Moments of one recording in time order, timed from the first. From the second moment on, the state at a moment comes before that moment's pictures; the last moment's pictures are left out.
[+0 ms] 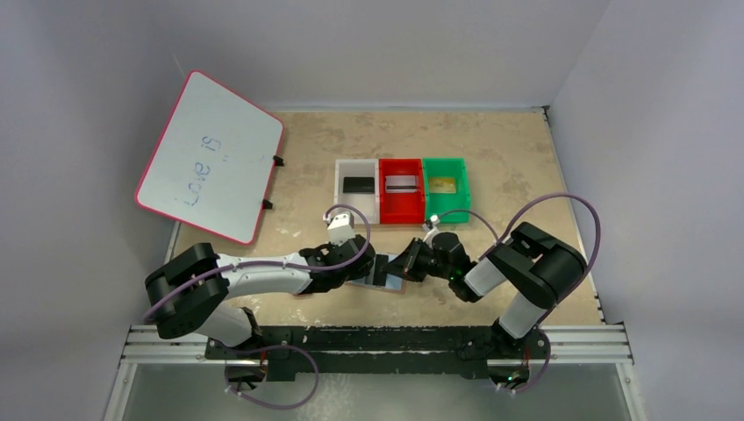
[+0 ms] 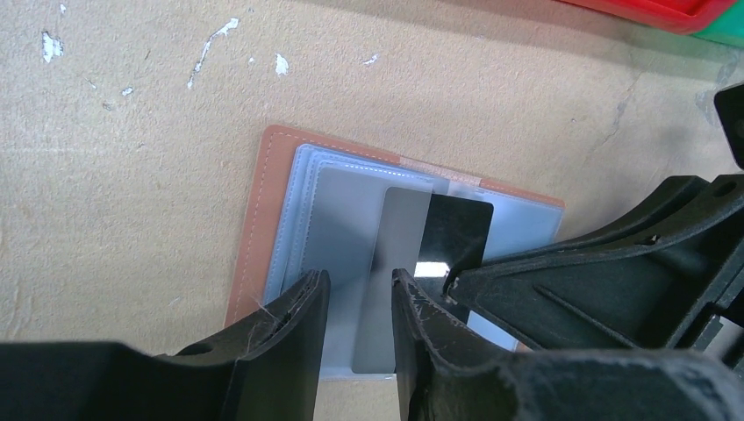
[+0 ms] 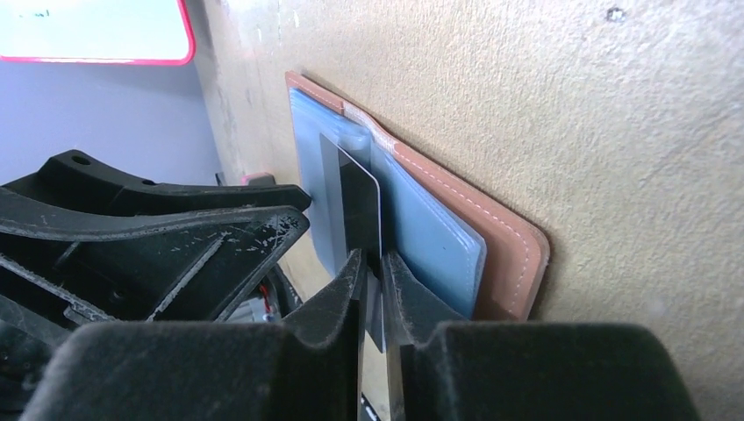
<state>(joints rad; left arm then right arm) -1.06 1.45 0.66 -0.14 -0.47 -1.11 0.69 1.66 0.24 0.91 -0.31 1.20</state>
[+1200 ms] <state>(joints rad) -1.06 1.45 0.66 -0.15 -0.47 -1.11 0.69 1.55 0.22 0.85 -0.29 1.19</state>
